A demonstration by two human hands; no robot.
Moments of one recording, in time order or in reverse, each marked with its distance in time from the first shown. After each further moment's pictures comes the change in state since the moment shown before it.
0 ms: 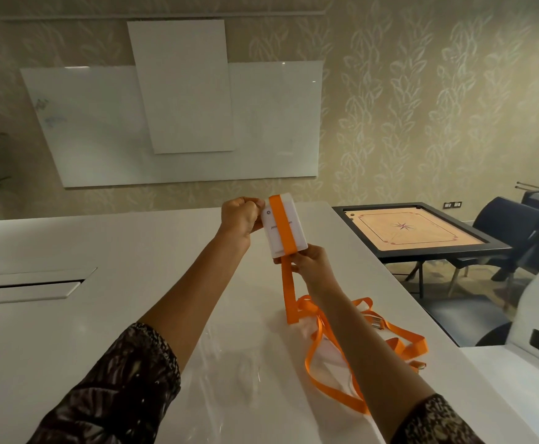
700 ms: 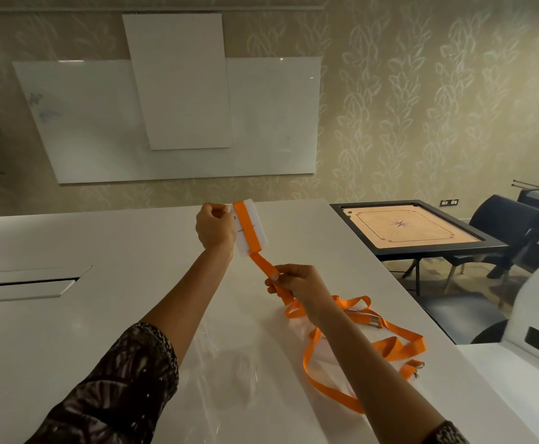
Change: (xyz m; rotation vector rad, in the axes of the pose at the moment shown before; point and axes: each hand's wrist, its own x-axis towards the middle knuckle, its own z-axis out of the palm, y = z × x) left_hand 0.022 -0.036 -0.026 0.270 0.413 0.206; right_hand -0.020 0.015 0.001 -0.124 -0.117 0.235
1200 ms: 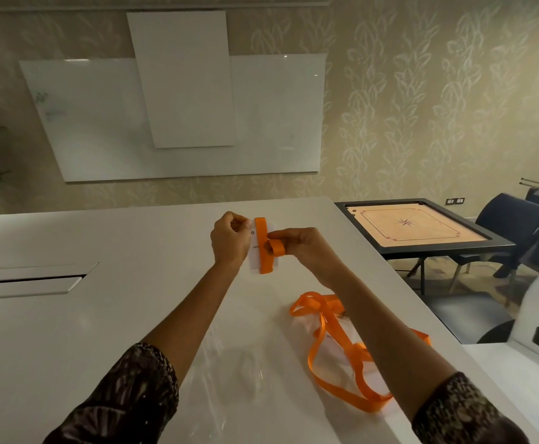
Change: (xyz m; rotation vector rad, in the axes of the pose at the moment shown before) left_hand -0.019 -0.021 -0.002 0.152 -0.180 0.183; right_hand 0.026 -0.051 -0.011 -0.267 -0.046 -0.249
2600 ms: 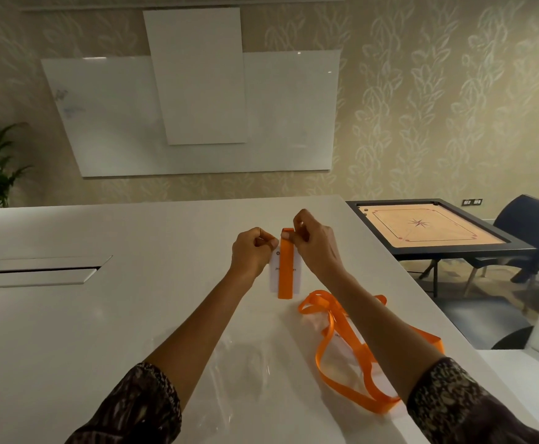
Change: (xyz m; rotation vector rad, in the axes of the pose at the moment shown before) left_hand -0.027 -0.008 0.006 -0.018 -0.257 -0.086; right_hand 0.014 0.016 0.013 -0.396 0.328 -0.226
